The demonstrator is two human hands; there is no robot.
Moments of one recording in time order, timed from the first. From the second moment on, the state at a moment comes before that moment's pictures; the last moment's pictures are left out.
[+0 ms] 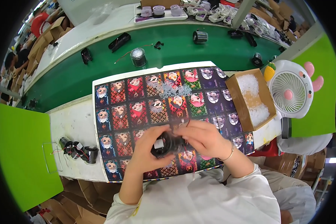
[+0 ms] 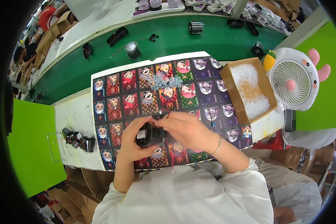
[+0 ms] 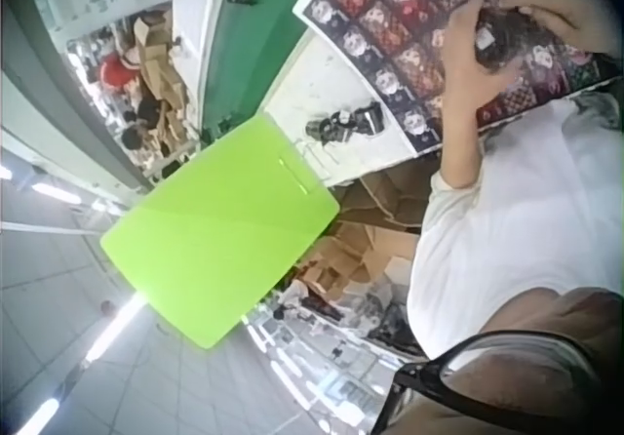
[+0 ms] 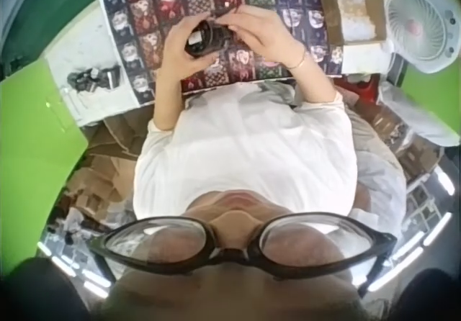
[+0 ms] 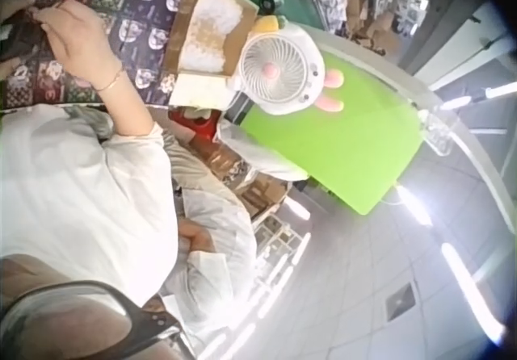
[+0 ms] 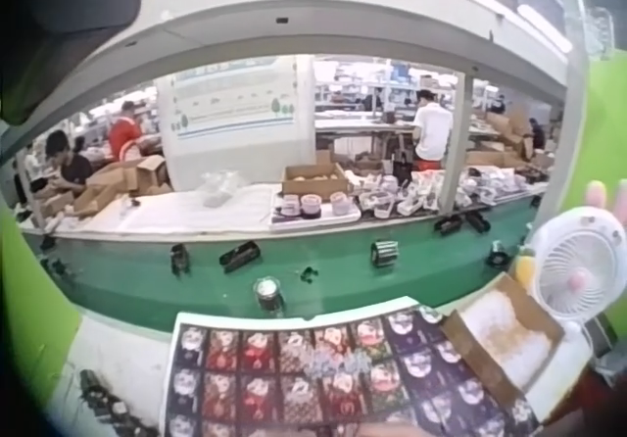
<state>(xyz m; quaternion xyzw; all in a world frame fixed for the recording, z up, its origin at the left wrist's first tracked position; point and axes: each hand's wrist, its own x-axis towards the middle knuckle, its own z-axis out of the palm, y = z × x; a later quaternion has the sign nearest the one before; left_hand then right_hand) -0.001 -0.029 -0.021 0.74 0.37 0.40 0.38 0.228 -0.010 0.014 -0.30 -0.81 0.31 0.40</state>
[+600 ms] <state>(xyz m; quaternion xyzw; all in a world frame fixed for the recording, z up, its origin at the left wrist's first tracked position) 0.008 -0.054 -0.042 0.42 0.26 0.44 0.75 0.224 -0.040 0.017 -0.32 -0.66 0.51 0.45</state>
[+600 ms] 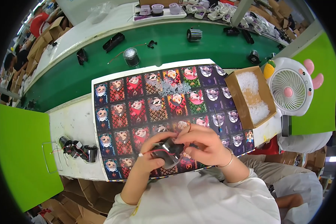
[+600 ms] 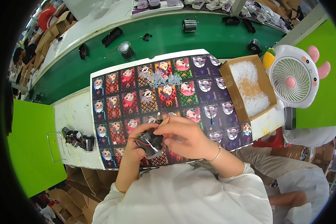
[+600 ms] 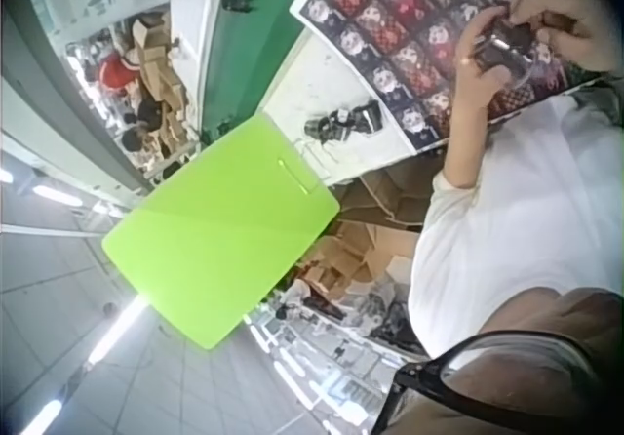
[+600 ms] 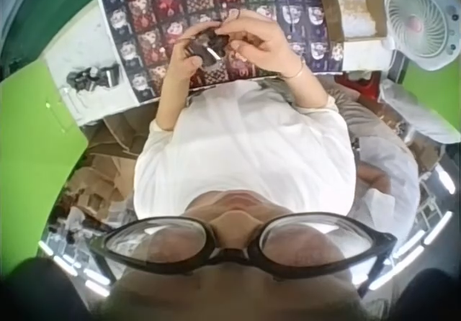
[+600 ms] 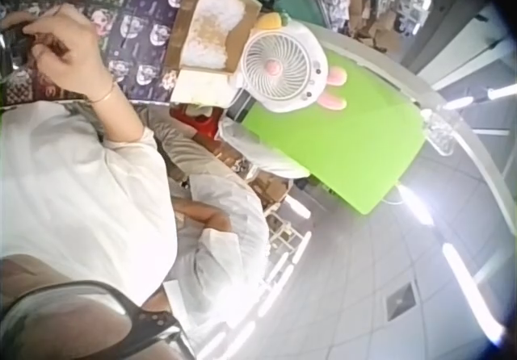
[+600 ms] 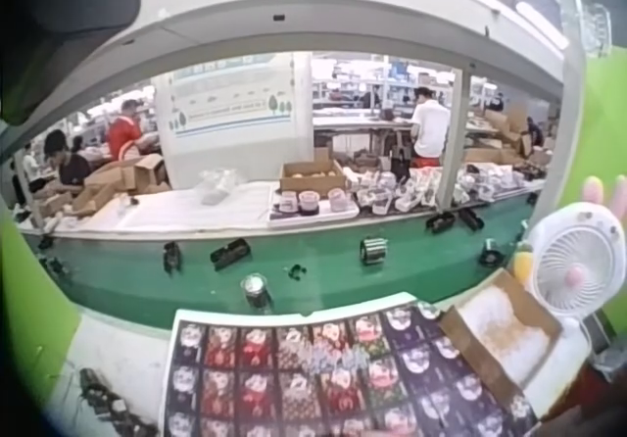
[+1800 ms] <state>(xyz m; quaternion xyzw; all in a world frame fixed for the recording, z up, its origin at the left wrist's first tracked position) -0.003 -0.052 -0.049 0.26 0.26 0.48 0.79 0.241 -0.020 0.010 -0.36 -0.53 0.54 0.54</state>
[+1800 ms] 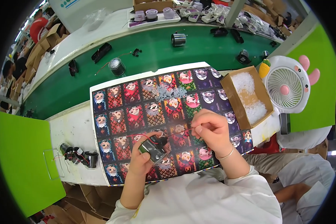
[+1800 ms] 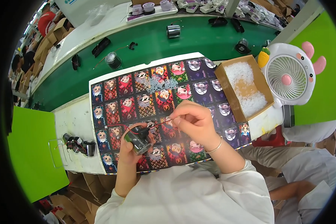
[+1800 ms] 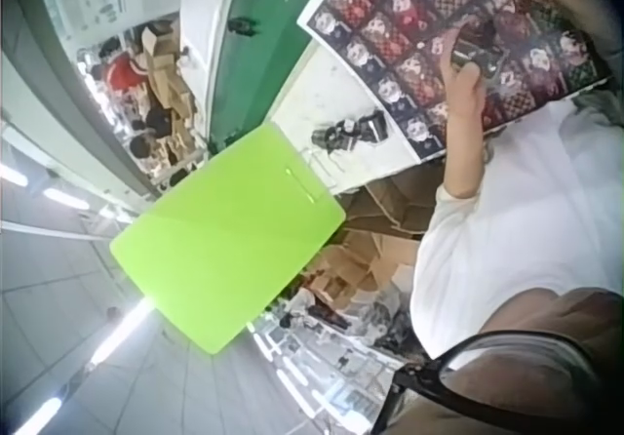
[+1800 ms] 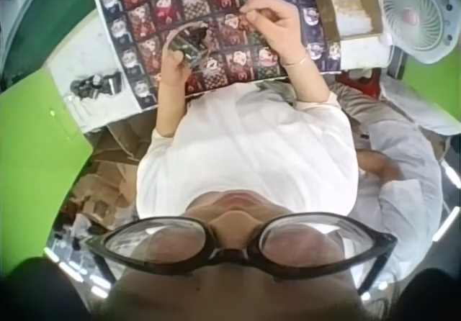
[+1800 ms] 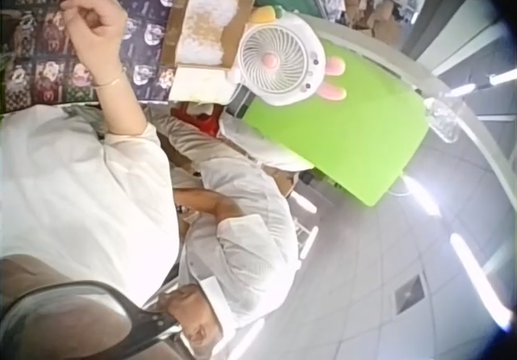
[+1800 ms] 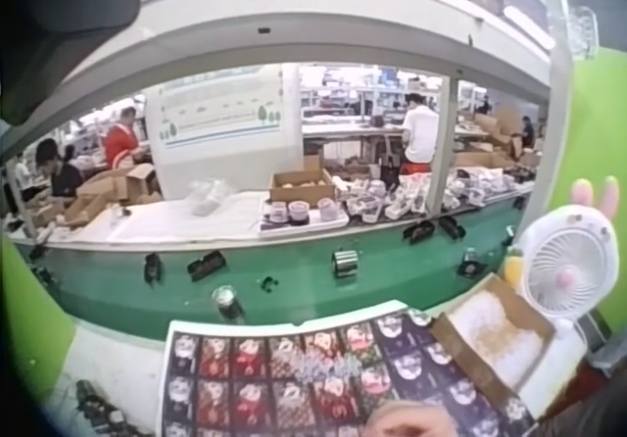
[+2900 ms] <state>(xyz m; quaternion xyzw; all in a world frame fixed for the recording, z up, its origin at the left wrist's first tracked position) 0.056 -0.056 0.001 0.82 0.39 0.30 0.29 0.240 -0.066 -0.011 -0.42 -0.58 0.57 0.40</state>
